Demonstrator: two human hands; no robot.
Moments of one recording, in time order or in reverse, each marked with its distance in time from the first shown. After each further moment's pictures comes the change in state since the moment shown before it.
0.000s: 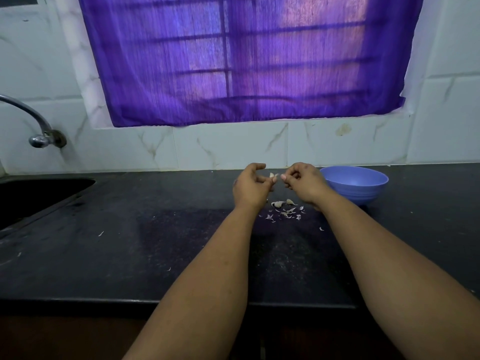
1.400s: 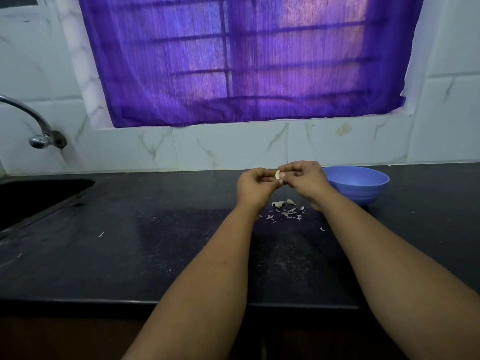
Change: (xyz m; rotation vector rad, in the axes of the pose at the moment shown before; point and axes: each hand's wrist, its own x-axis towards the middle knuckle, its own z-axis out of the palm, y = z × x) left_hand -0.006 0.009 0.003 -0.219 -0.056 -0.009; right_hand -0.001 -0.004 0.002 0.294 0.020 0.043
